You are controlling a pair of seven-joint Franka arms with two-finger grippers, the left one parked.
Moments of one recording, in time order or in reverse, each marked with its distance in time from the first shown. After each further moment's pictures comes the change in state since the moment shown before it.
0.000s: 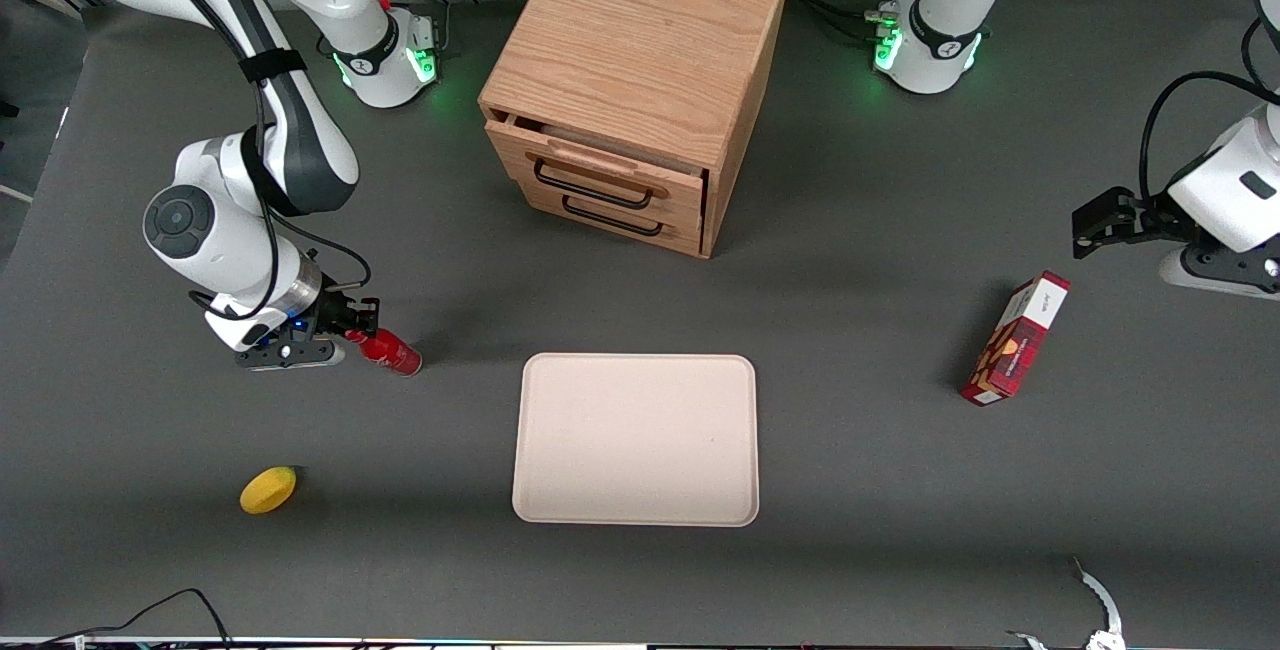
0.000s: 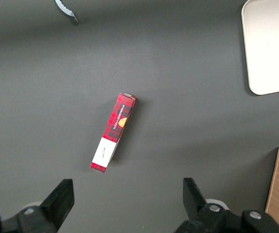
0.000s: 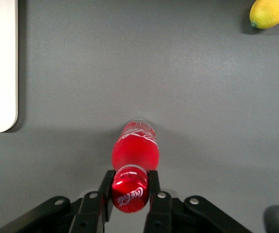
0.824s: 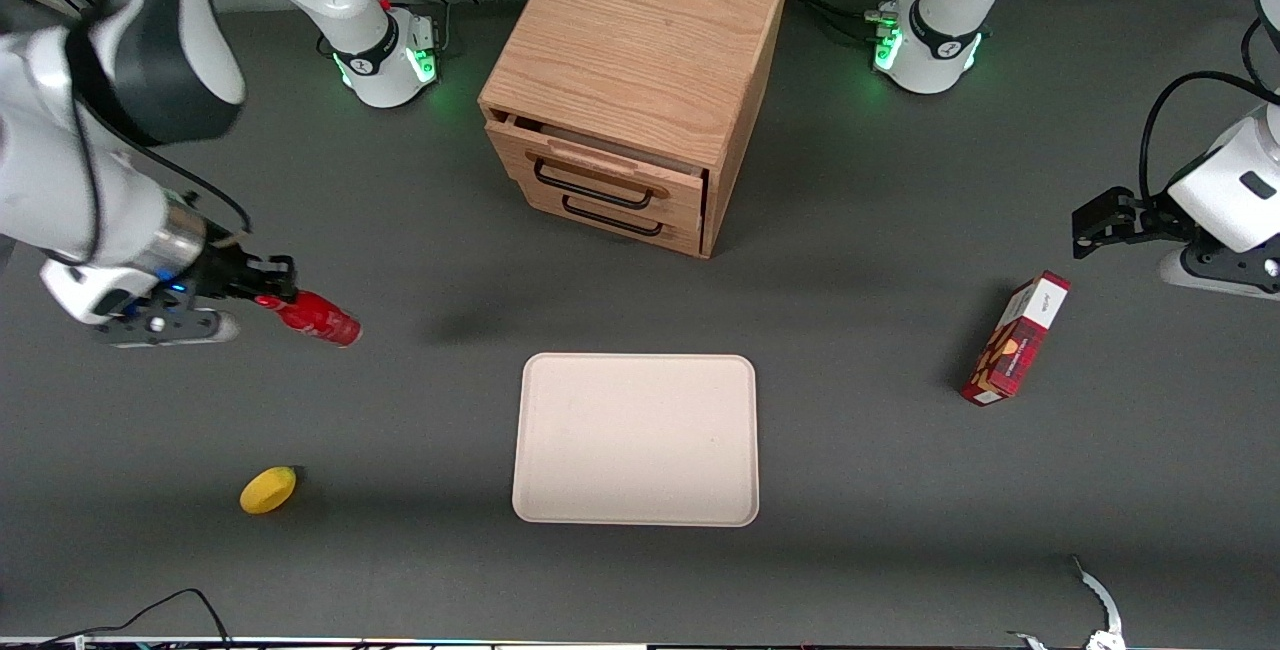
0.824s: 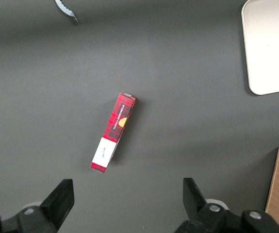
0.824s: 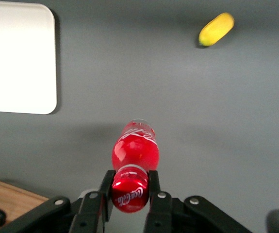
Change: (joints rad) arm -0.031 -0.073 -0.002 0.468 0.000 -0.607 0.000
